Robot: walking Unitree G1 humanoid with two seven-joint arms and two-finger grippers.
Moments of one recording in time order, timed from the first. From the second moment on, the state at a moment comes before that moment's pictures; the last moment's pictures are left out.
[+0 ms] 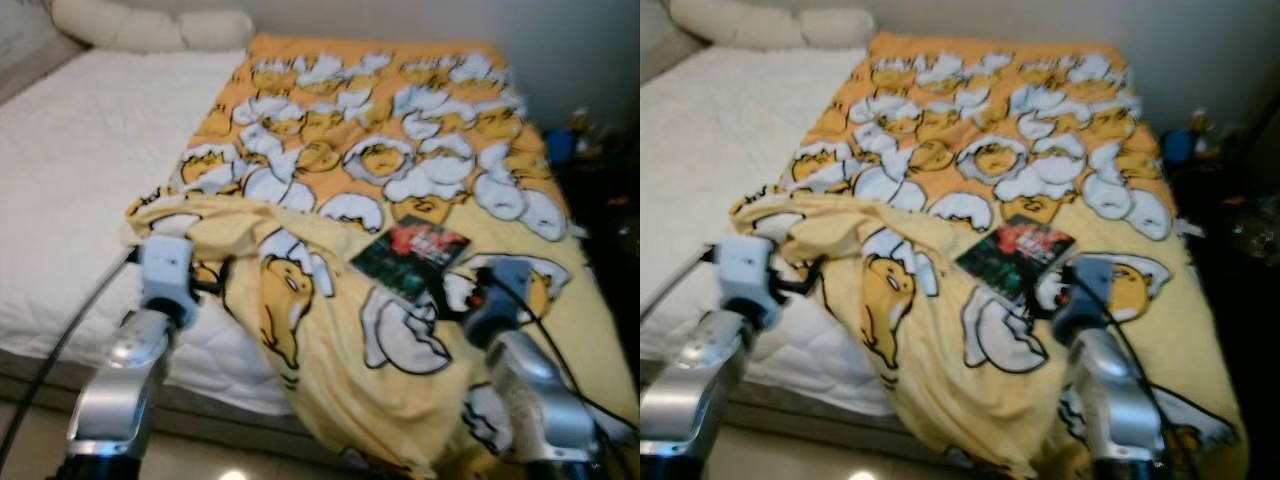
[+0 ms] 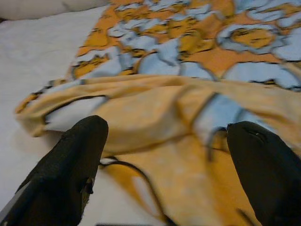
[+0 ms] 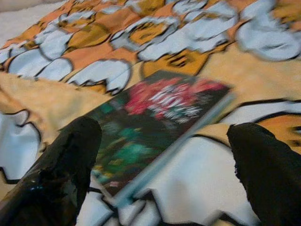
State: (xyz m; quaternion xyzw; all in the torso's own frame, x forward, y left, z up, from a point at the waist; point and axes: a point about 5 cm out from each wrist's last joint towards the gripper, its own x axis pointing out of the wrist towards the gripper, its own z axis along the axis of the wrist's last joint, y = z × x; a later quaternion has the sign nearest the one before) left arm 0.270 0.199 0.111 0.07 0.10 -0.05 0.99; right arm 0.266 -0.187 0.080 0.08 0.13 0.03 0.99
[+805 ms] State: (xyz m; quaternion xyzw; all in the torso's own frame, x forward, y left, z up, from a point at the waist) left arm 0.267 0.216 0.106 0.07 0.11 -0.02 0.99; right arm 0.270 -0.163 0.085 0.08 0.13 0.10 0.98
